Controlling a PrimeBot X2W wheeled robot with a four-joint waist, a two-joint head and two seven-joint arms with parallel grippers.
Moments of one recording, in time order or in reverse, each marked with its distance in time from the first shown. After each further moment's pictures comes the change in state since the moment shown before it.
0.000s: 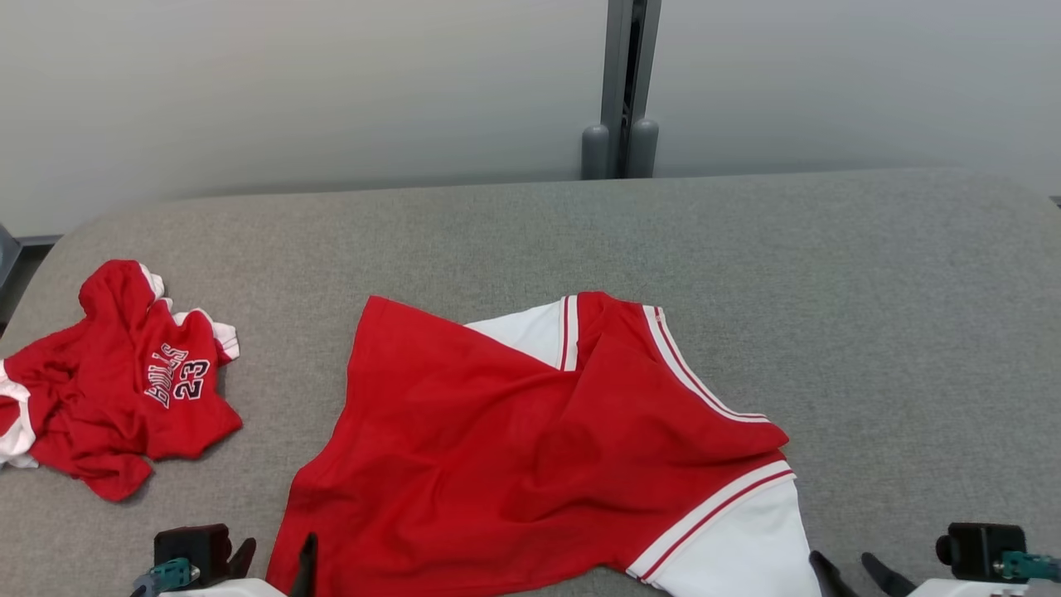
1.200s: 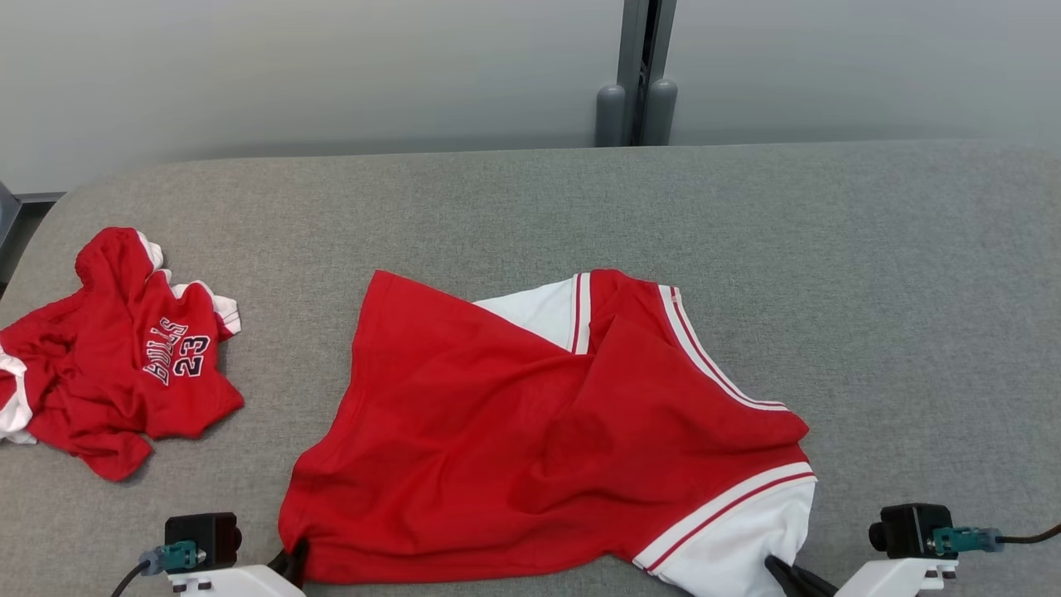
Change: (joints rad) left arm -0.053 -0.015 -0.022 0.107 -0.093 -0.092 0.076; right arm -0.067 0.068 0.078 0.053 0.061 0.000 0.137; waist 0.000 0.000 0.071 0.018
